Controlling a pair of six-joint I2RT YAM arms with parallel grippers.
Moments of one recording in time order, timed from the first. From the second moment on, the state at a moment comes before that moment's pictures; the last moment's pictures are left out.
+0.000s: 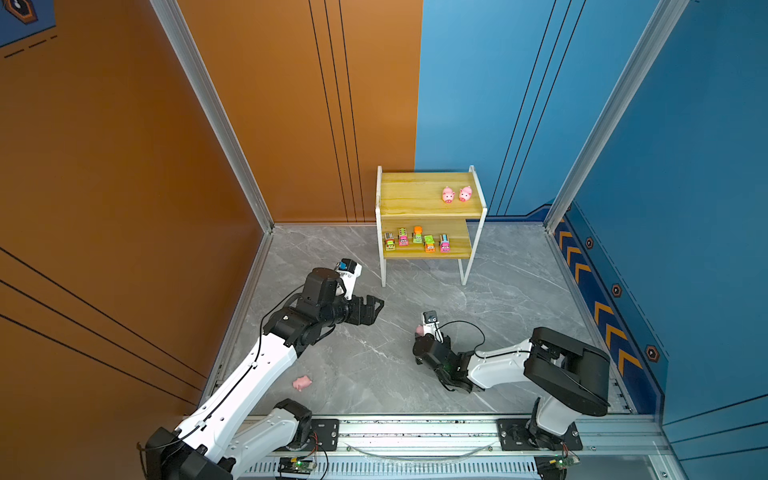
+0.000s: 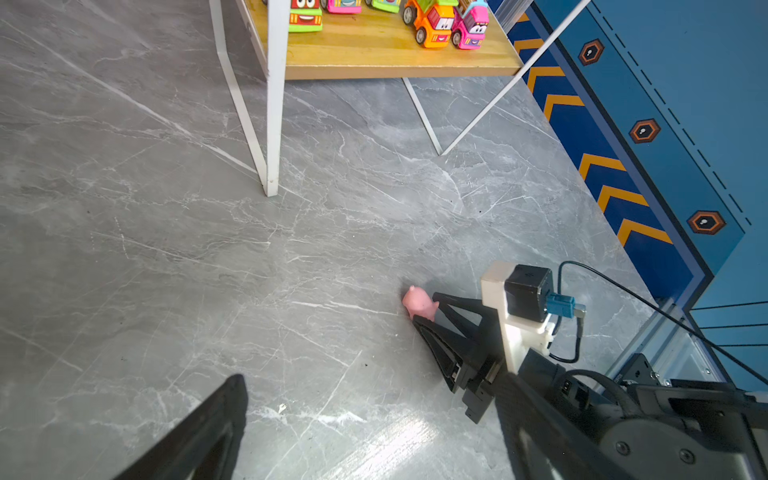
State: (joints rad) left arm -0.42 1.01 0.90 -0.55 0.25 -0.30; right arm 1.09 1.70 0.59 0.35 0.62 0.61
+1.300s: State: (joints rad) left arm -0.49 1.08 1.00 -0.56 0.18 -0.23; right arm 0.69 2.00 2.44 -0.90 0.47 0.28
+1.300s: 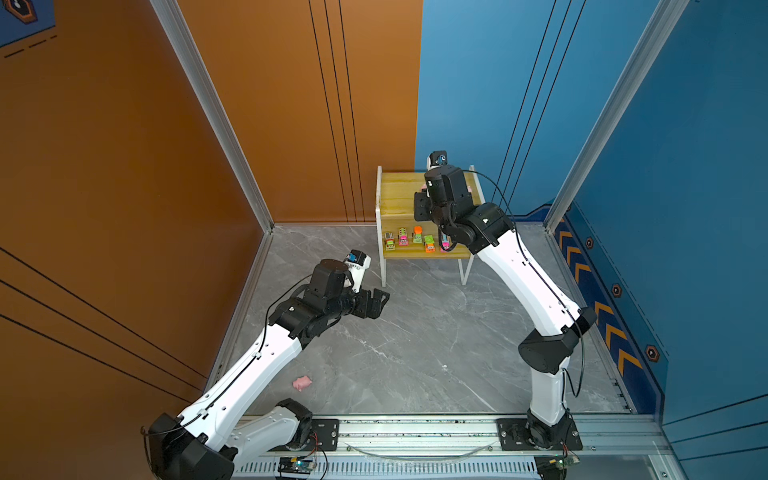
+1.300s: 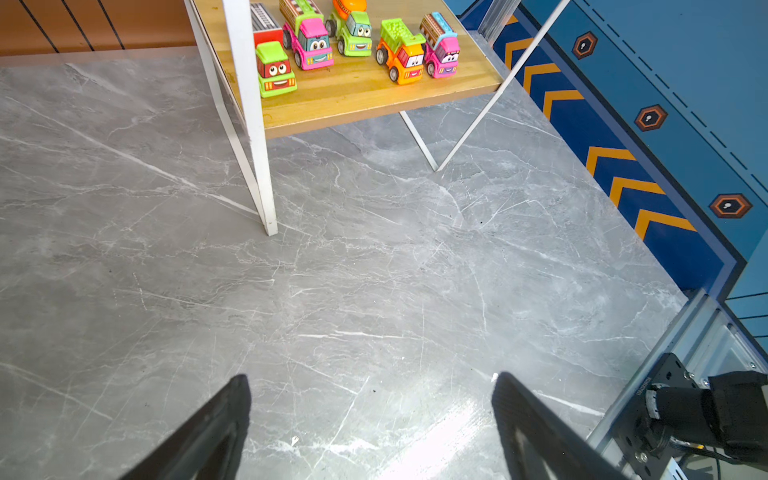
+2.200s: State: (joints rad) left arm -0.49 1.08 0.98 -0.56 0.18 -0.23; right arm 0.63 2.13 2.54 -0.93 0.46 0.28
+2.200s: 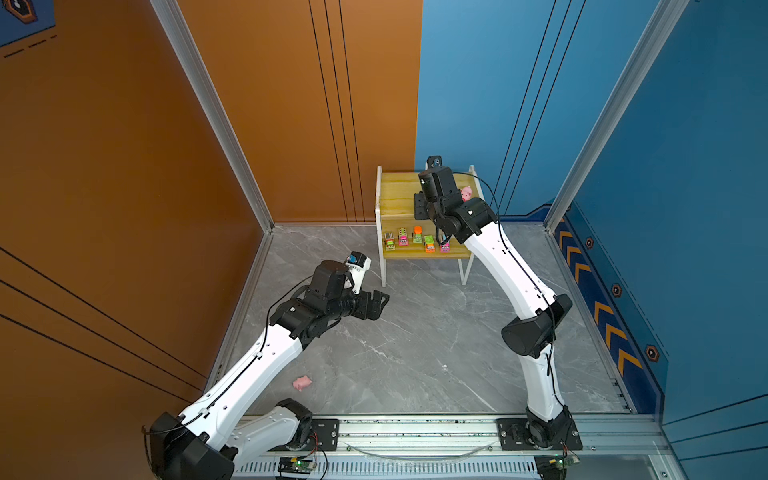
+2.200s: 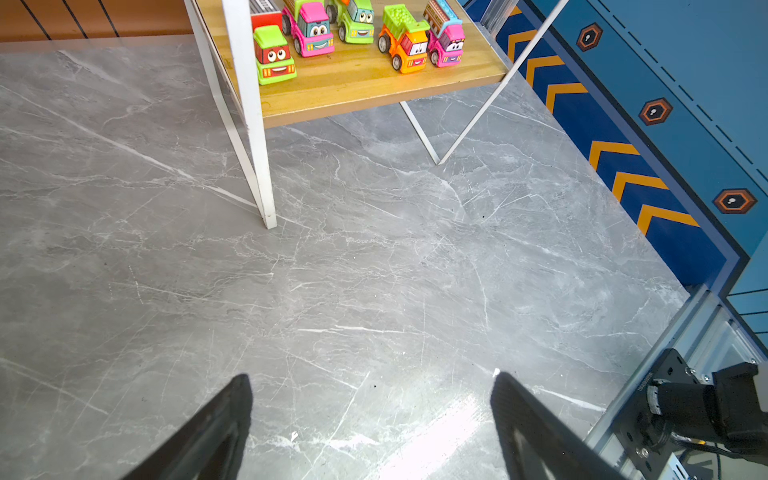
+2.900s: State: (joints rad) left arm -0.24 1.08 0.96 -0.61 0.05 -0.33; right arm 0.77 1.83 2.36 -0.81 0.46 0.13
